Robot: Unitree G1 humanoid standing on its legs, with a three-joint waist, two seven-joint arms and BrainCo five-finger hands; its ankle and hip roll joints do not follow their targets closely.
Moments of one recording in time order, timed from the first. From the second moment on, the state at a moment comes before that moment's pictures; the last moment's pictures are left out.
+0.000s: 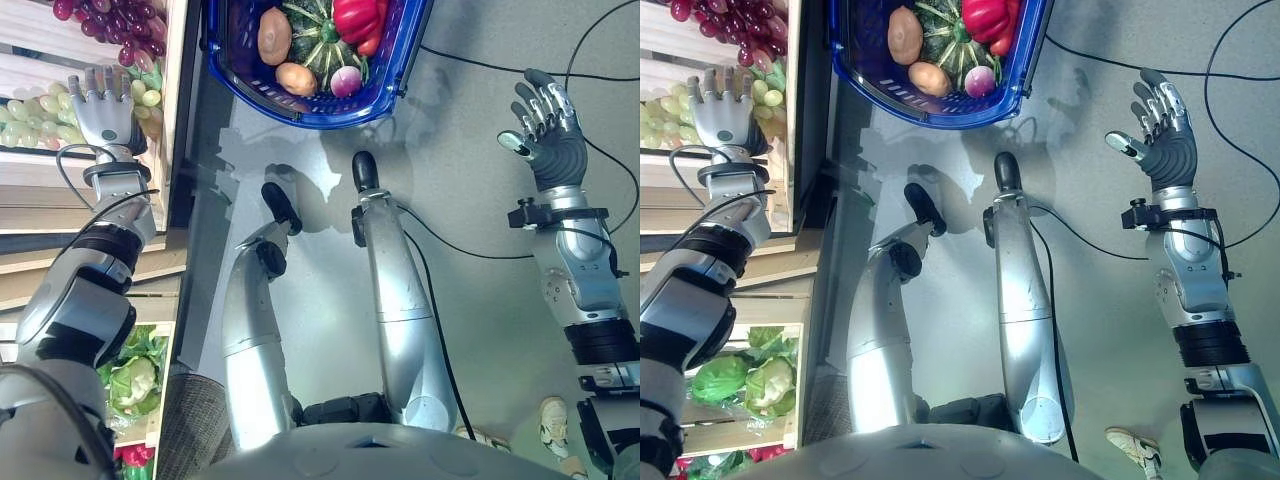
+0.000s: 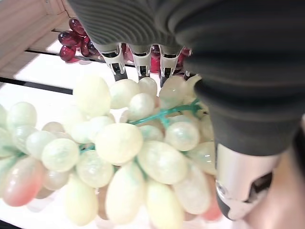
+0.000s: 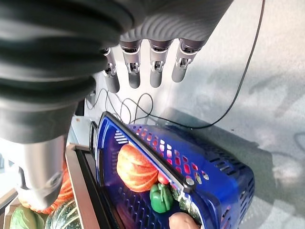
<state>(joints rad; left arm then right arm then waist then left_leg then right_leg) -0.90 0.74 -0.60 0.98 0.77 0.44 0.53 -0.29 -0.72 0.04 0.11 0.57 -0.33 -0.04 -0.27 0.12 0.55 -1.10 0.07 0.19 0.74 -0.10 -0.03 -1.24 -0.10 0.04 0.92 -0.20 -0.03</state>
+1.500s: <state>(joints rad) -0.82 0.71 -0.57 1.04 0.57 0.45 0.60 -0.32 -0.76 0.05 0.11 0.56 -0.35 0.00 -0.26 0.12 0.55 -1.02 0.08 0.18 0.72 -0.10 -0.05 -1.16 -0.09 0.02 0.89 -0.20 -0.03</state>
